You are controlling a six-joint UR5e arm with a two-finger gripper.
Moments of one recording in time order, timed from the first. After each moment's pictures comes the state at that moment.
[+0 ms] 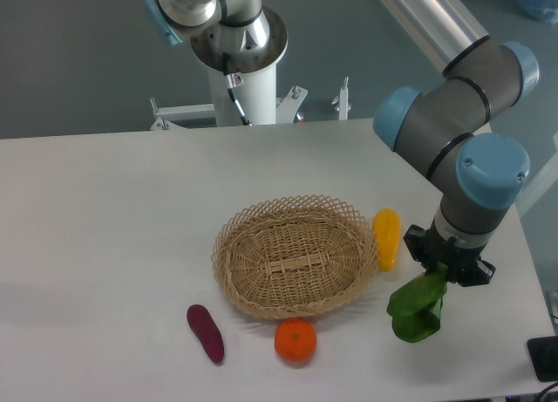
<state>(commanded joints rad) 2.62 -2.18 -1.20 -1.24 1.57 1.26</state>
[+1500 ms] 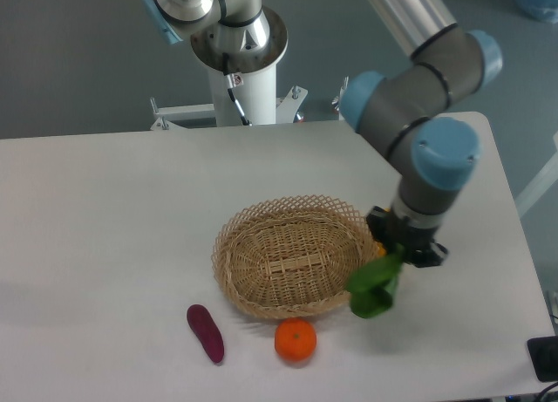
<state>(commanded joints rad) 2.56 -1.99 -1.54 -1.18 1.54 1.37</state>
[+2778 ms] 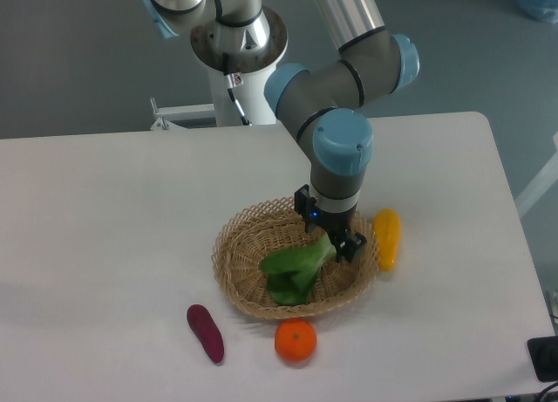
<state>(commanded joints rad) 2.49 -1.94 -1.68 -1.00 1.54 1.32</state>
